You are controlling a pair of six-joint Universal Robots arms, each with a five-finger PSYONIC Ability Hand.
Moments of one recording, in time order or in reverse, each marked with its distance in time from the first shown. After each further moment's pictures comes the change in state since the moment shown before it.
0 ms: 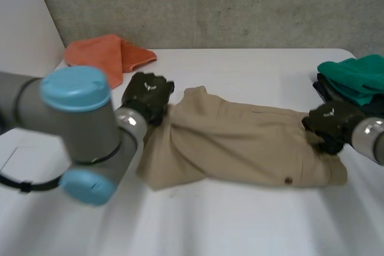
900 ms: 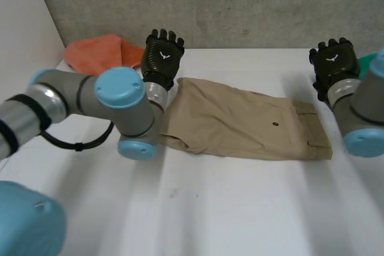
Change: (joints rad) left arm -0.004 -0.383 0.456 0.252 -0.058 0.222; right arm 0.123 0.258 -0.278 -0.548 0.322 0.175; left_hand -0.881 -0.991 -0.976 -0.996 -0.942; right_hand -0.772 -0.953 -0.968 -0.950 -0.935
